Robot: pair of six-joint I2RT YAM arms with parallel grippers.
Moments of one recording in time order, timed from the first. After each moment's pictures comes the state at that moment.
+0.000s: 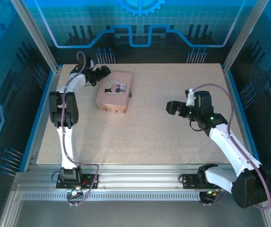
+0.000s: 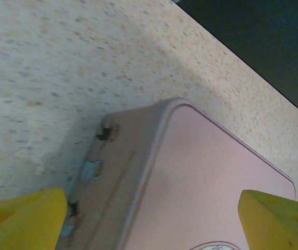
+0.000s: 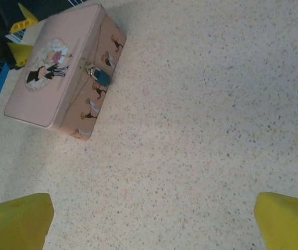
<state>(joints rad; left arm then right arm) 0.02 2.27 1.89 -0.44 0.38 -0.60 0.23 1.09 0.82 -0.41 -0.26 0.42</state>
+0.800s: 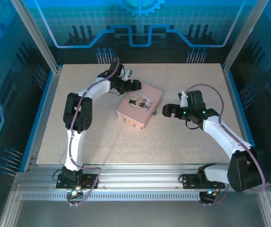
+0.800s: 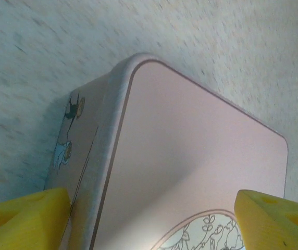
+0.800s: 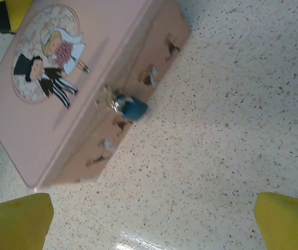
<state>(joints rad) -0.28 2.22 1.81 -0.52 0.54 -0.41 0.25 1.28 0.86 -0.42 -0.28 0.38</state>
